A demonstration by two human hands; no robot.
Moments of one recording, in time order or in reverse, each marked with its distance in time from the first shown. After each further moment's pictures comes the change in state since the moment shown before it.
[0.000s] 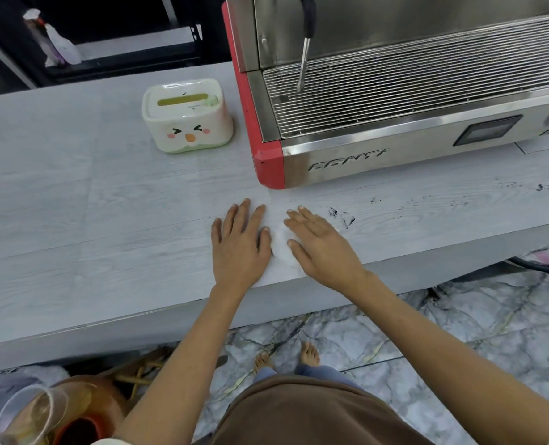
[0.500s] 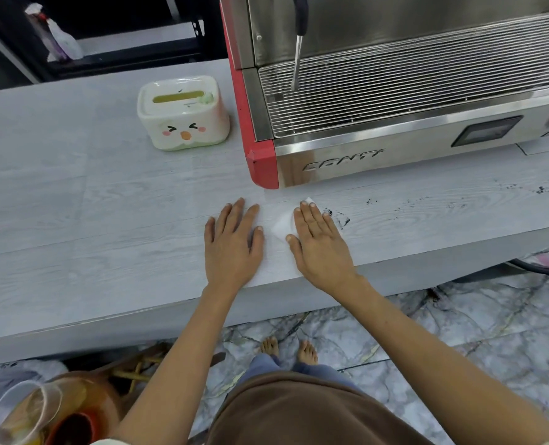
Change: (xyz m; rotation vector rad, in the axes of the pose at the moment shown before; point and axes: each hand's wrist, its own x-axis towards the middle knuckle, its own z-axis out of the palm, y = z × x) left_hand -0.001 -0.001 0.002 -0.018 0.004 -0.015; right_hand -0.002 0.006 0.014 -0.116 -0.007 0.193
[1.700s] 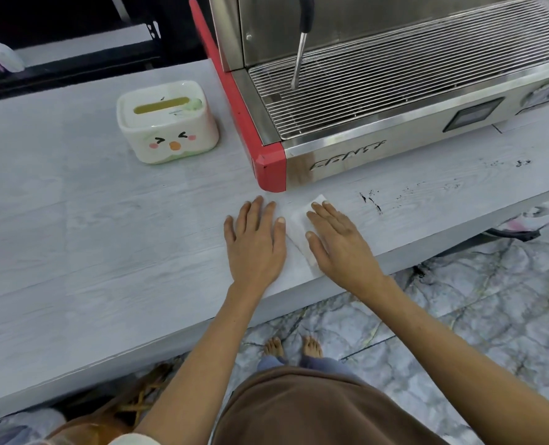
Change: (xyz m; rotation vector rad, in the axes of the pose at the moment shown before) left_hand 0.020 0.012 -0.002 -0.092 -0.088 0.079; right_hand -0.006 -0.008 -0.011 0.071 0.172 0.046
